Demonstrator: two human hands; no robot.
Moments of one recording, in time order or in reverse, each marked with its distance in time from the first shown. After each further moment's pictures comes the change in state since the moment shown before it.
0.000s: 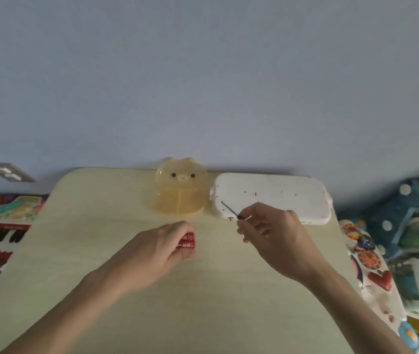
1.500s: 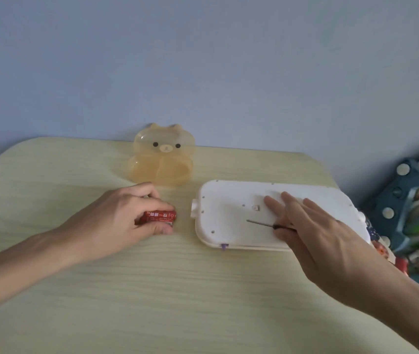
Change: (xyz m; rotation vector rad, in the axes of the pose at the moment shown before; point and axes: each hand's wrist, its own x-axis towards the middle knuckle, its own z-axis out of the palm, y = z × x) left_hand 0.004 -0.048 0.051 0.051 0.199 0.143; right_hand -0.066 0.092 0.009 -0.614 0.003 -0.267
